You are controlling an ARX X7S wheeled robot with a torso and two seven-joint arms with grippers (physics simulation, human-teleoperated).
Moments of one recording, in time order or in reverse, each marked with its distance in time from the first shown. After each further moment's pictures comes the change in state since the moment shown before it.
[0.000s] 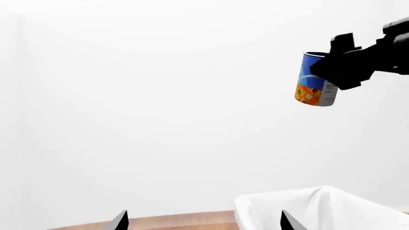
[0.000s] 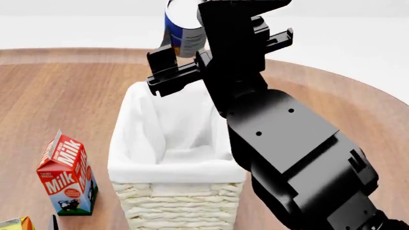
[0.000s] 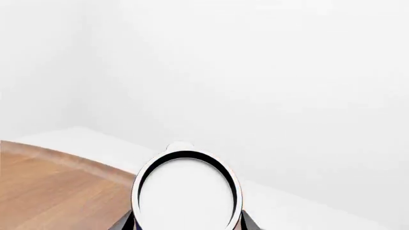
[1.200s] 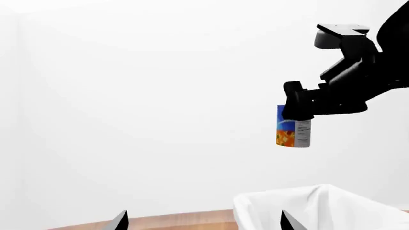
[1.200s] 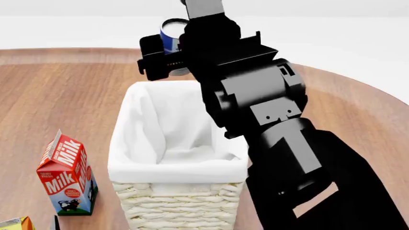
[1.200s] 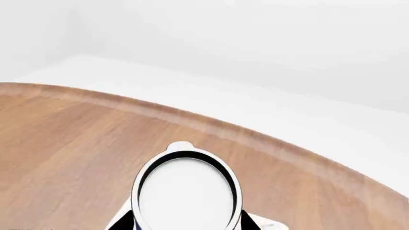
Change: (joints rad) left arm -0.006 -0.007 0.012 -0.006 0.001 0.000 -0.009; right arm 0.382 -0.354 -0.263 0.990 0.225 -0.033 -0.230
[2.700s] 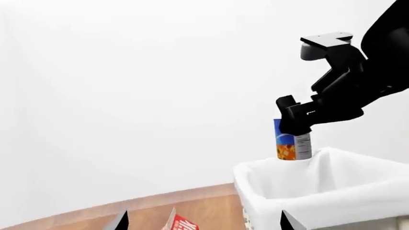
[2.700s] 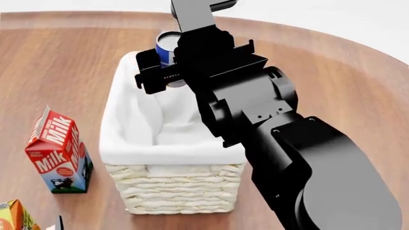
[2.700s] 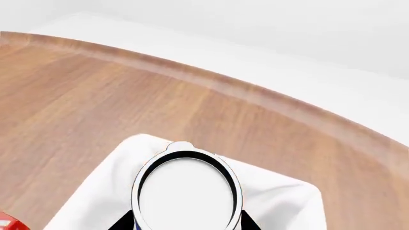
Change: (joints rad) left arm -0.006 0.002 0.018 0.016 0.091 -0.045 -0.036; right arm 0.051 -0.007 -0.574 0.050 0.499 -0.175 0.013
